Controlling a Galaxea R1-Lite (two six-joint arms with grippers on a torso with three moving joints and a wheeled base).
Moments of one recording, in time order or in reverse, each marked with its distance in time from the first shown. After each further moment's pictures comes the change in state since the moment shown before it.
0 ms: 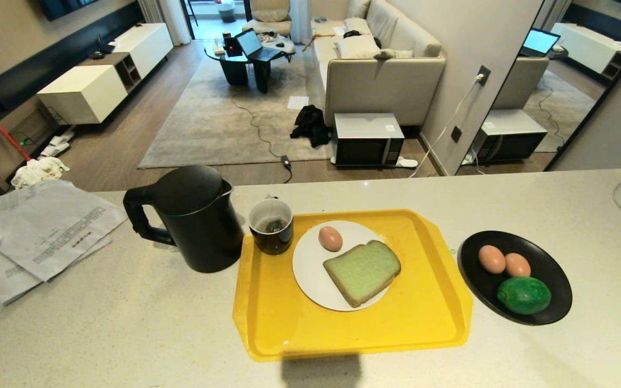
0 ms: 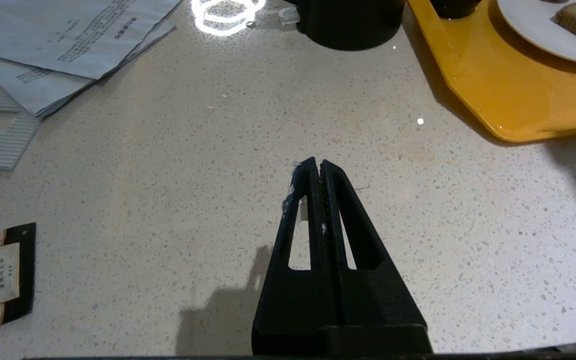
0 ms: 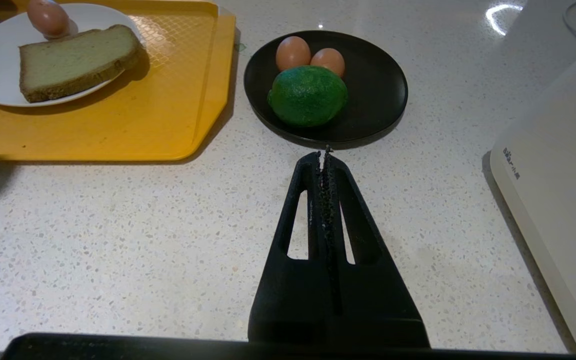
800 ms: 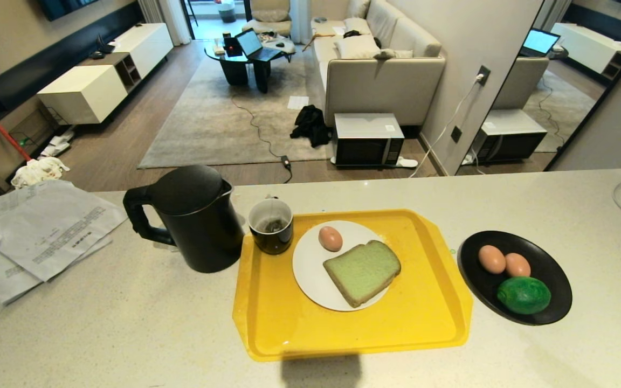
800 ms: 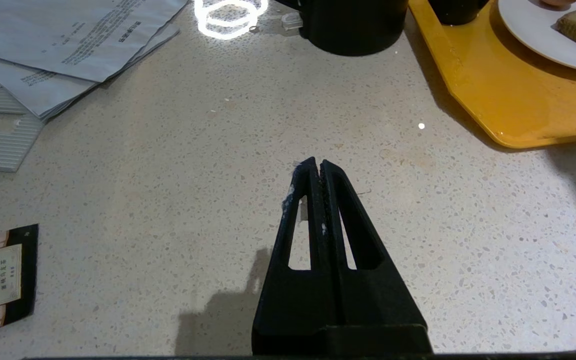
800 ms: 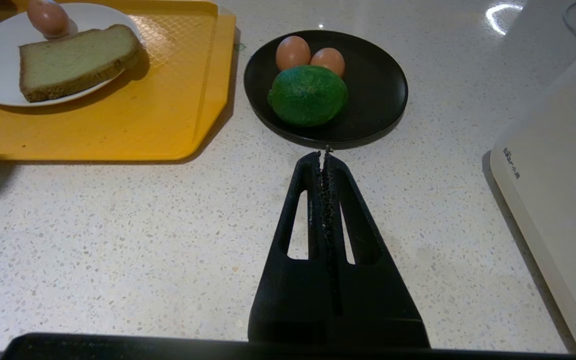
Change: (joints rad) left arm 0.000 0.000 0.001 -0.011 0.007 -0.007; right arm 0.000 0.000 0.000 0.001 0.000 0.000
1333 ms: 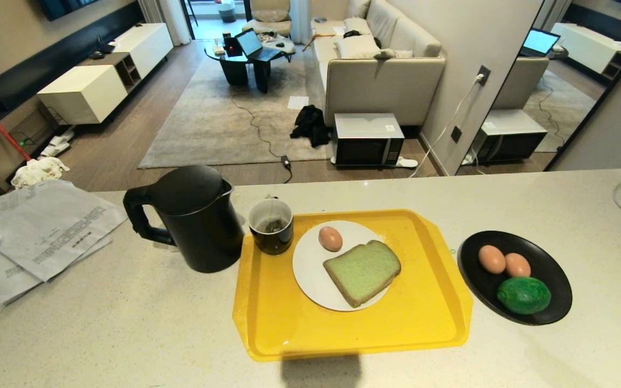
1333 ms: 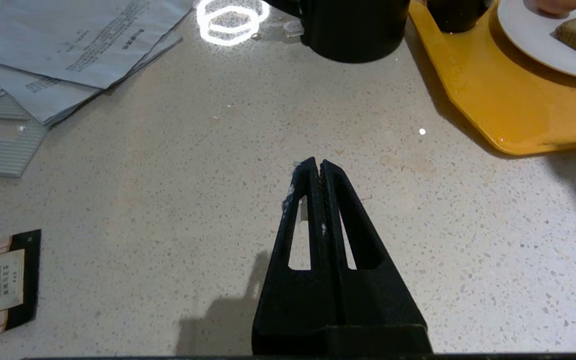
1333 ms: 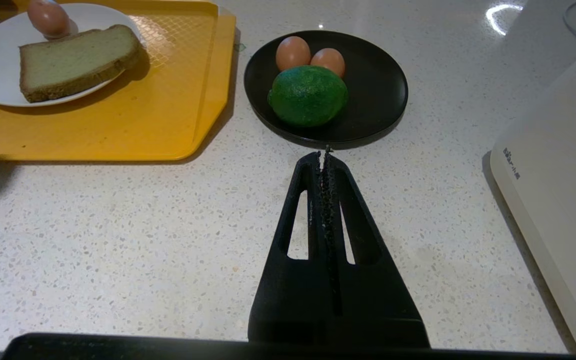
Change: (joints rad) left arm 0.000 0.000 0.004 -0.017 0.002 0.000; right arm 0.000 0.000 0.000 -0.001 -0.001 0.000
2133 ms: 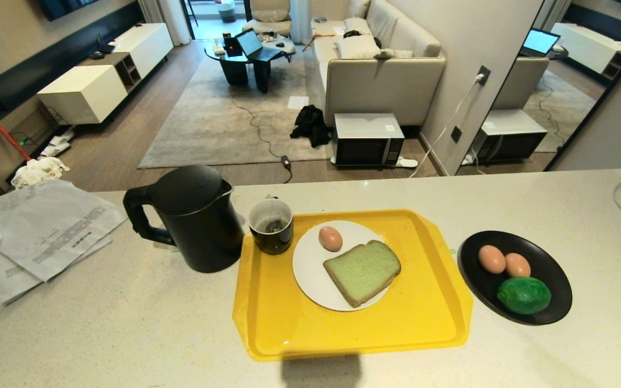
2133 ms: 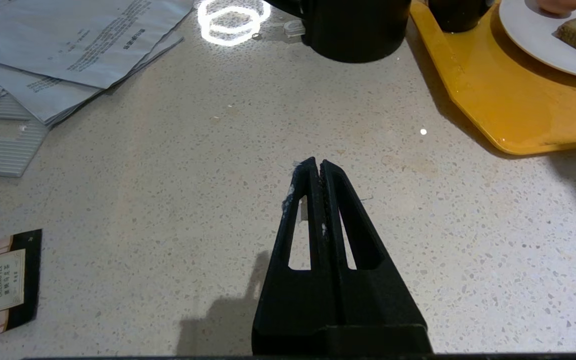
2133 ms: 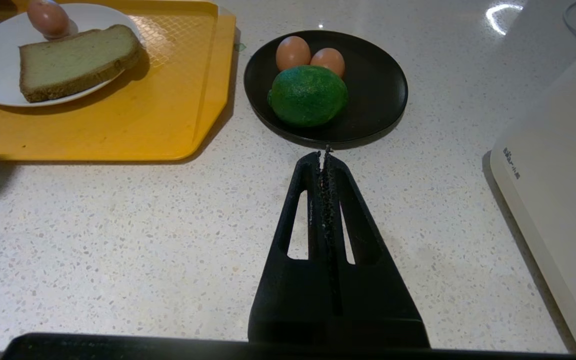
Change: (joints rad) left arm 0.000 0.000 0.005 -0.008 0.002 0.002; right arm 0.000 0.000 0.000 0.000 0.000 0.000
